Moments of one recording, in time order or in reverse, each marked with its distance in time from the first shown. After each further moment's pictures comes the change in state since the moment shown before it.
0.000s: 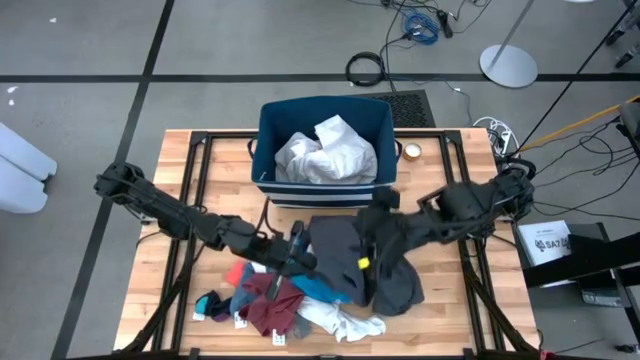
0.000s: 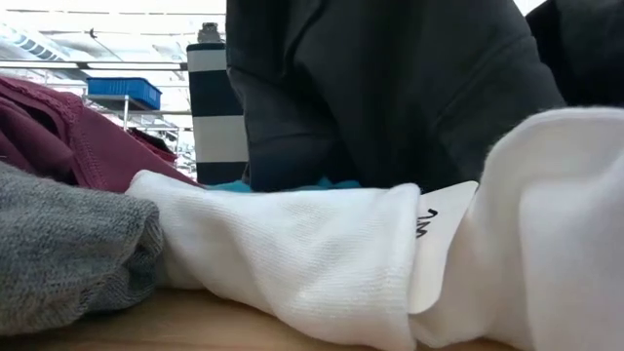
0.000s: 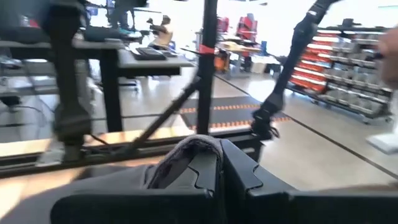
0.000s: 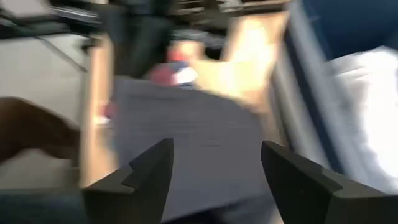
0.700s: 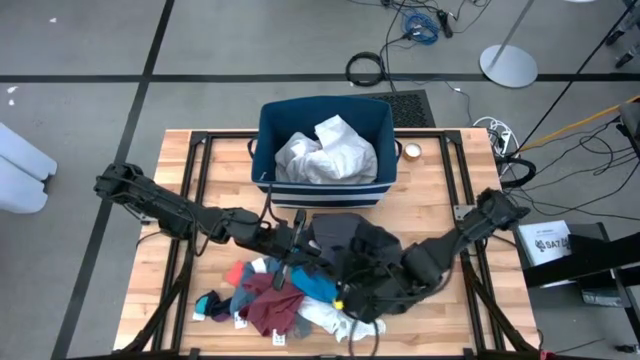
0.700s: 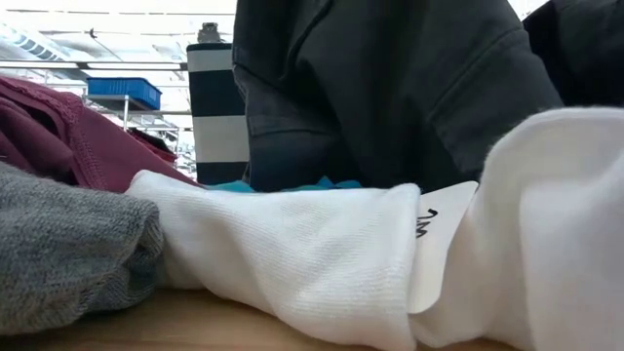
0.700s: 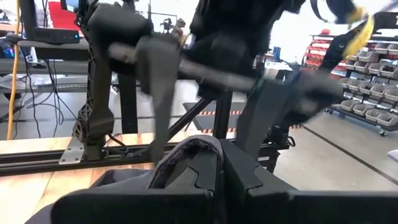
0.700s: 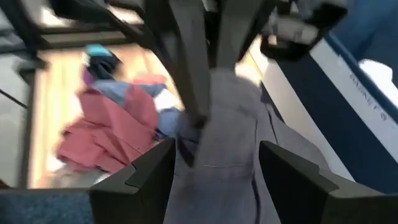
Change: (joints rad) left arm 0.068 0.000 0.013 -0.004 0.022 -0.027; right arm 0.135 0.140 -0.209 0.277 0.385 0.125
